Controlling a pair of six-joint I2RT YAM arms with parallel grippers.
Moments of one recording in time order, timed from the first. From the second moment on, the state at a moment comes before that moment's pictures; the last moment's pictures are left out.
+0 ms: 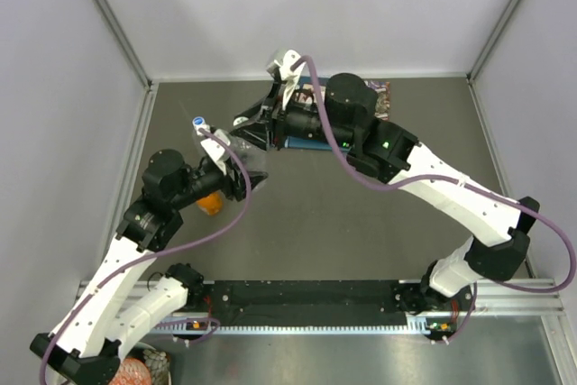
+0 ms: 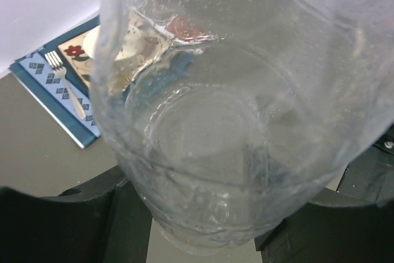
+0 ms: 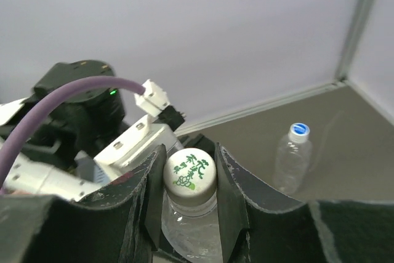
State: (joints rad) left arm -0.47 0.74 0.88 -0.30 0.49 0.04; right arm 1.01 1.52 1.75 -0.18 -0.39 0.15
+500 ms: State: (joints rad) left arm -0.45 0.74 0.88 -0.29 0.43 0.00; right arm 1.16 1.51 1.77 -0.28 0.15 0.13
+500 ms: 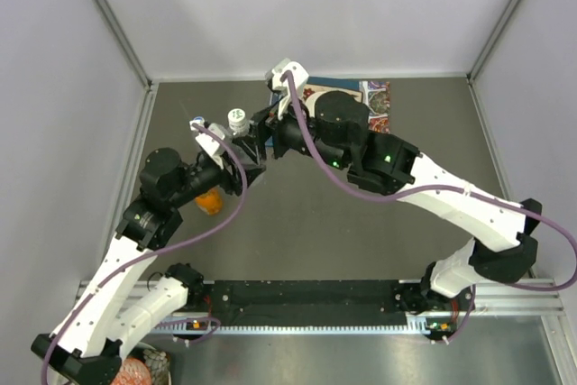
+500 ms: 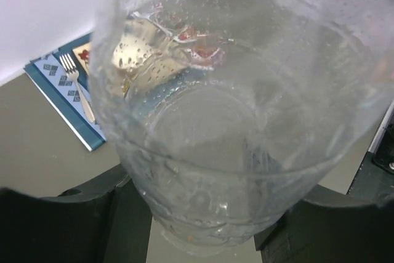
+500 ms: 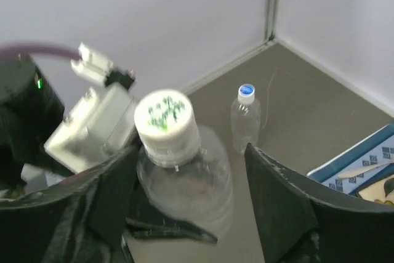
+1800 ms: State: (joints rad) left arm -0.45 0.80 0.88 -0.16 1.18 -0.05; right arm 0.90 1.65 2.06 -0.27 -1.12 0.25
